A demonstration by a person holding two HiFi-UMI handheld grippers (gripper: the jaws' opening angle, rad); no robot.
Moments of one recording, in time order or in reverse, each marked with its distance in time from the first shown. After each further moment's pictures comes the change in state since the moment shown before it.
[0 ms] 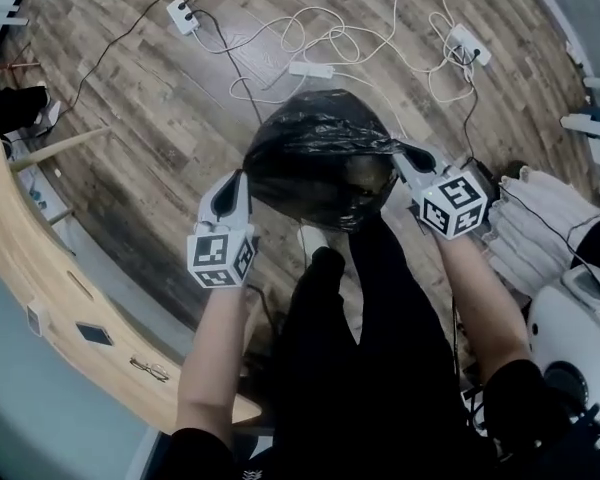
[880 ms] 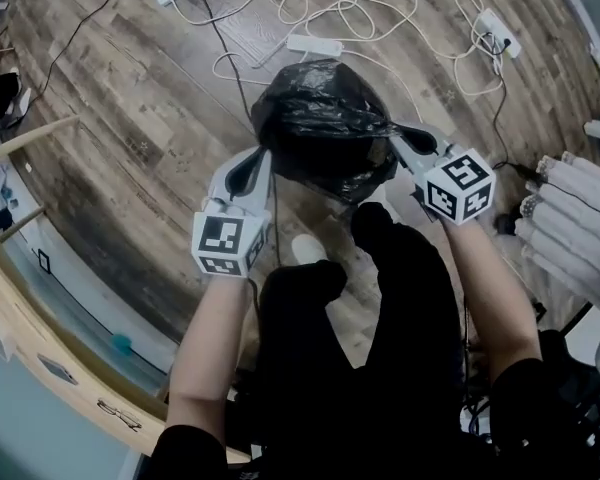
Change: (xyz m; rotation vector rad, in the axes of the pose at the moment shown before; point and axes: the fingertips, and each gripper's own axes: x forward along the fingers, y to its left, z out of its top) left arm 0.143 0.004 -0.141 0.094 -0.024 -0.159; right arm 0.144 -0.054 -0.135 -0.060 0.082 0.072
